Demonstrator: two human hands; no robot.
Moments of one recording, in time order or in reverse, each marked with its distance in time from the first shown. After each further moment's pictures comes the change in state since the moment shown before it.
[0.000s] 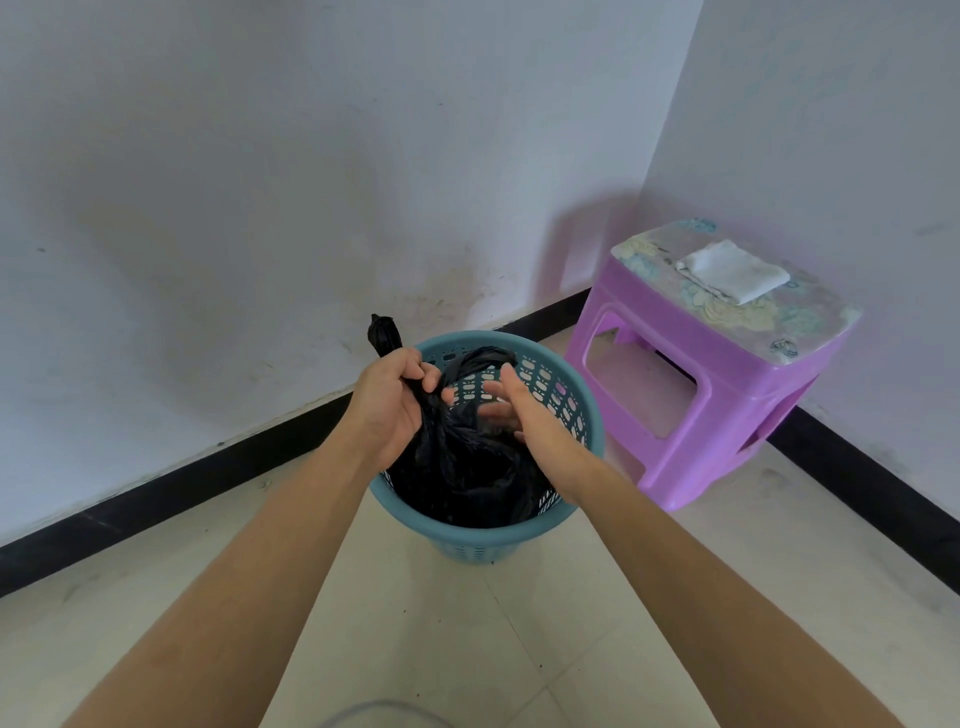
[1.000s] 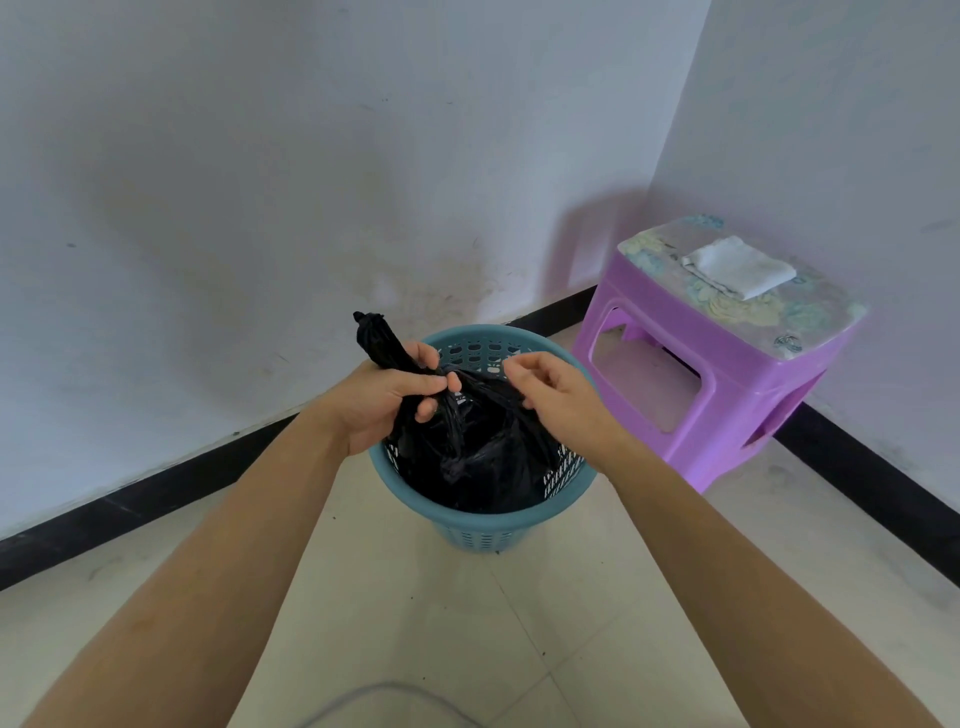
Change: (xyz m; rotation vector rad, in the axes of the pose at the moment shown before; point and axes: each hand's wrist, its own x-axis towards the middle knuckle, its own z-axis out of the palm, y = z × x) left_hand -0.008 0.025 -0.023 0.381 -0.230 -0.146; right_hand -0.008 -0.018 -0.020 -0.247 0.183 -0.248
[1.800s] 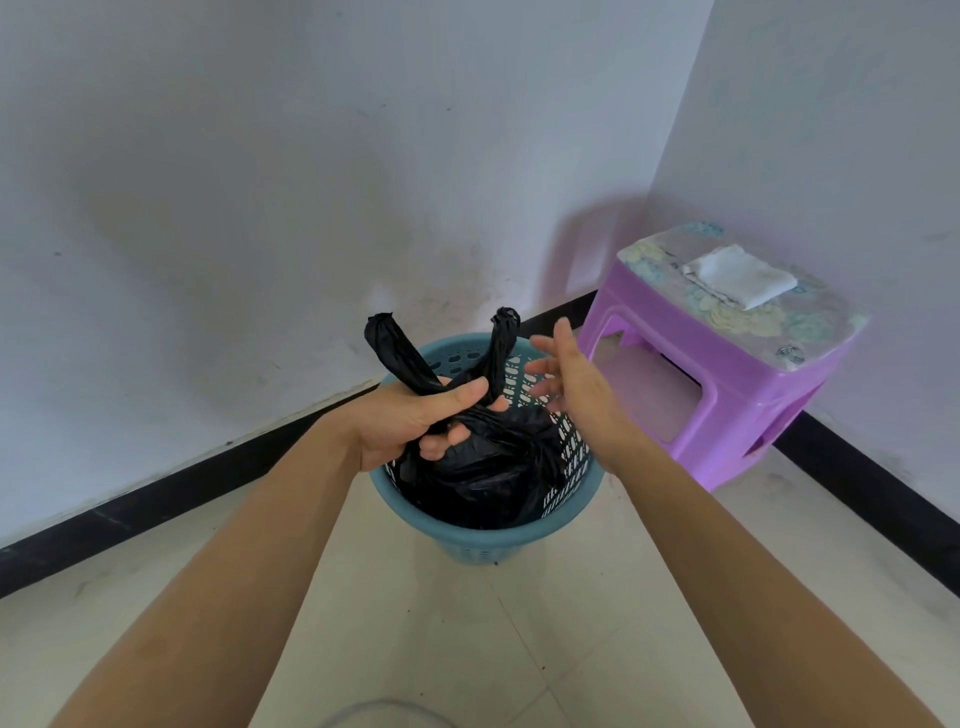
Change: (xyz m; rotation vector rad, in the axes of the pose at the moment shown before) left_hand -0.004 0.006 0.024 0.298 -0.228 -0.044; right_hand 0.012 -0.006 -0.013 0.168 0.026 0.067
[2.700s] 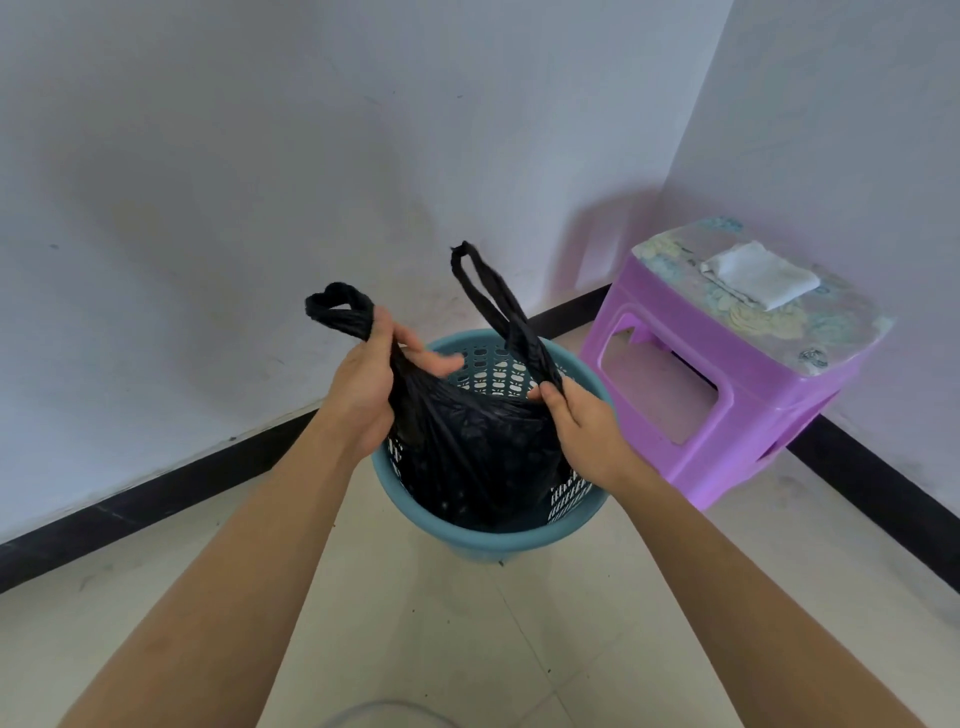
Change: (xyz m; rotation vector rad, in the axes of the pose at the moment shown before) left_hand 0.022 -0.015 -0.029 -0.494 0.532 0.219; right_hand 0.015 0.060 0.005 -0.361 0.060 -0.146
